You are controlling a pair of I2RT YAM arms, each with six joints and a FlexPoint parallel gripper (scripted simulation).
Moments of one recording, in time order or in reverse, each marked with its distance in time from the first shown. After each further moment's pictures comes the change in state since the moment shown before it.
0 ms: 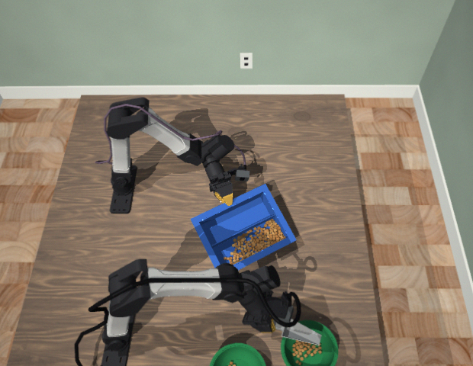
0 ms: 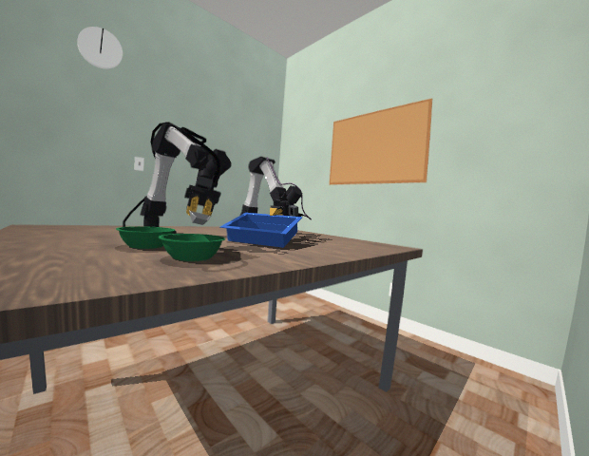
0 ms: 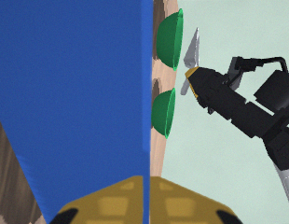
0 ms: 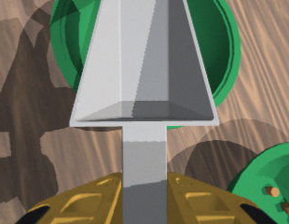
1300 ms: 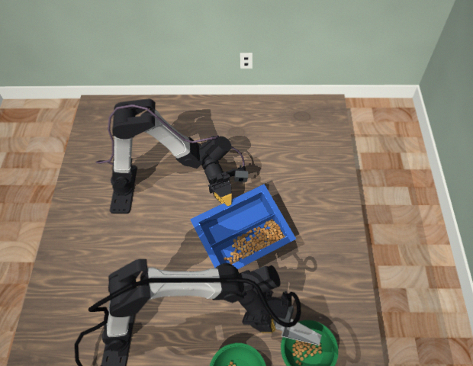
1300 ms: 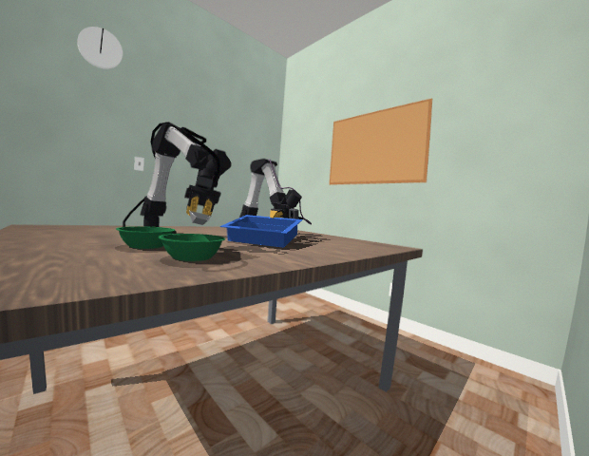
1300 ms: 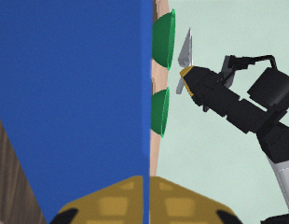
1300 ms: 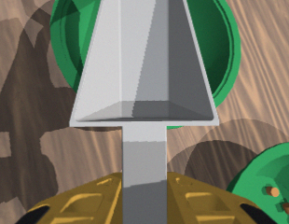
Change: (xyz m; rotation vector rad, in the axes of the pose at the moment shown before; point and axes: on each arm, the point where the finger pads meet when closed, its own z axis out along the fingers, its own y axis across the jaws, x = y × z) left arm 0.000 0.012 -0.003 0.060 -0.002 0.004; right arm 0.000 0.000 0.000 0.000 0.000 0.000
